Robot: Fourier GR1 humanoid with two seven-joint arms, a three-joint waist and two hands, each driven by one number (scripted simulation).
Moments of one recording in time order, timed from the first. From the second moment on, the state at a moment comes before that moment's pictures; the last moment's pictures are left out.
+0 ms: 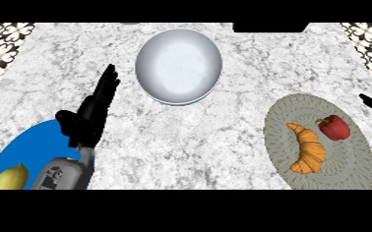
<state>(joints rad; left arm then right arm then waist) -0.18 0.24 -0.23 -1.50 0.15 0.24 0.05 0.02 -0.88 0.01 -1.30 0.13 0.25 -0.67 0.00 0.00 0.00</state>
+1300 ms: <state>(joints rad) -0.15 0.17 -0.15 -1.54 0.06 0.16 0.07 -0.09 -0.73 -0.04 -1.02 0.21 0.38 -0.79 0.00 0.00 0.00</state>
